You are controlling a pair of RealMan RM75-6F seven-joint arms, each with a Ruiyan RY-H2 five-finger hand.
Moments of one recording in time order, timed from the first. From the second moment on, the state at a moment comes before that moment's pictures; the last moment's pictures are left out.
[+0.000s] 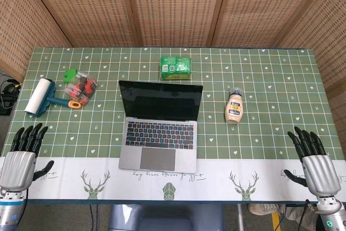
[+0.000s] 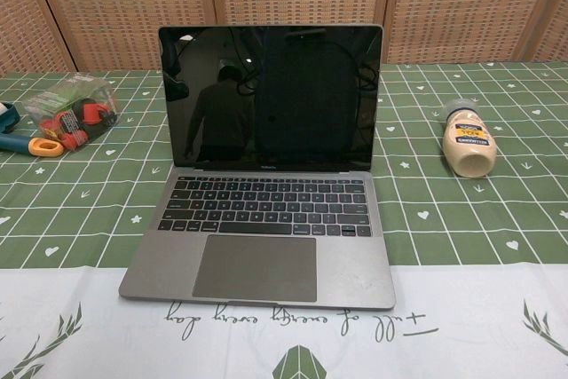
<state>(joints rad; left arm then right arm) -0.06 -1.27 -0.02 -1.61 1.60 1.57 0.25 0.06 -1.14 0.02 -1.56 -1.63 1.55 0.01</state>
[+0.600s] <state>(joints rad) -0.07 -1.27 -0.02 -1.61 1.59 1.55 0.25 0.06 -1.14 0.02 -1.57 -1.63 1.55 0.01</state>
